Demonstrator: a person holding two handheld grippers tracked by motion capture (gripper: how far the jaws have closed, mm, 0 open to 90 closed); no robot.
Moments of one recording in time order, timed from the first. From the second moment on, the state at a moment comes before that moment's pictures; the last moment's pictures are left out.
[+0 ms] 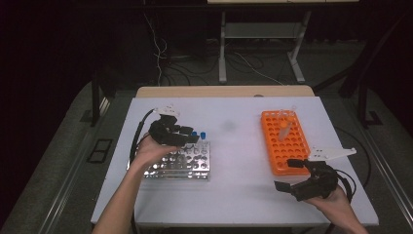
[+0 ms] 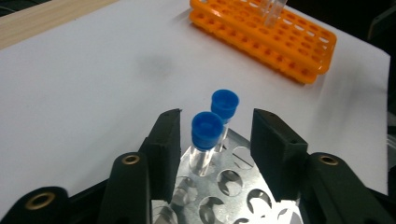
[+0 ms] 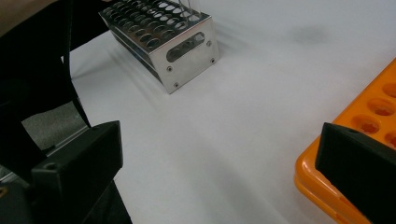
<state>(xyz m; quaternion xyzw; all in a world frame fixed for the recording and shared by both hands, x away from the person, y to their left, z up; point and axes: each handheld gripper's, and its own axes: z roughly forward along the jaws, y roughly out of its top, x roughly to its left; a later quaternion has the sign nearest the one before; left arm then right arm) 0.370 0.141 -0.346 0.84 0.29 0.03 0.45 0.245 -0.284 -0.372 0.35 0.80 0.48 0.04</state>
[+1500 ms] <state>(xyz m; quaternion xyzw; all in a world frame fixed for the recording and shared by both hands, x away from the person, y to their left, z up) 0.275 0.147 -0.346 0.82 0.29 0.07 0.49 0.313 -0.309 -0.346 0.36 0.82 0.44 0.06</state>
